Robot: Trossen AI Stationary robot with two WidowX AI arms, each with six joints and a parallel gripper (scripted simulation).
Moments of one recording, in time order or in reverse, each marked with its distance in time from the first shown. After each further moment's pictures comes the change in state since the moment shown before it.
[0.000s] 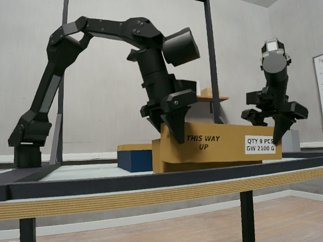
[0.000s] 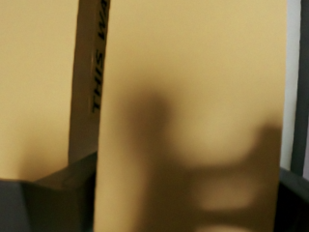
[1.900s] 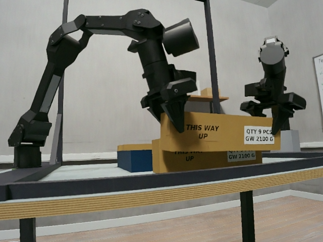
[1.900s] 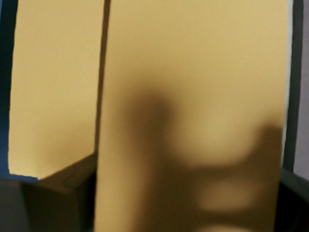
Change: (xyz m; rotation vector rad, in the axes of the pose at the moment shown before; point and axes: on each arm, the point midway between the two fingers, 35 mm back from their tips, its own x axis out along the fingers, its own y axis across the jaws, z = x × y) left arm -0.024 -0.005 0.006 -0.004 0.030 -0.013; right arm -0.021 0.006 0.010 0.003 -0.001 0.005
